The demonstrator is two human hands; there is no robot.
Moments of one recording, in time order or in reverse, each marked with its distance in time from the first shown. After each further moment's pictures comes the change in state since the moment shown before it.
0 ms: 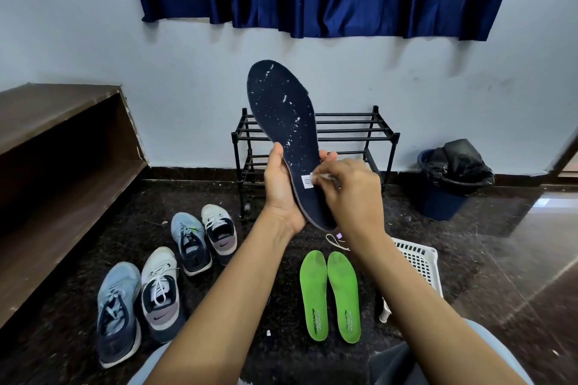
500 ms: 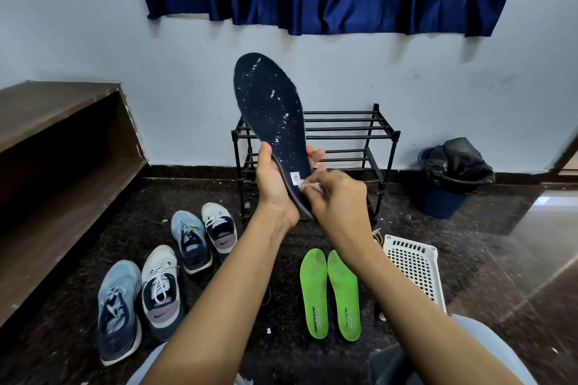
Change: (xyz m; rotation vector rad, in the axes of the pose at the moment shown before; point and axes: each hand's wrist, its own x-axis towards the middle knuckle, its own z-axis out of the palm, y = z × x) left_hand 0.006 0.006 -0.007 0.017 0.087 0.091; right_hand -0.014 -0.010 0.008 0.171 -0.118 0.089
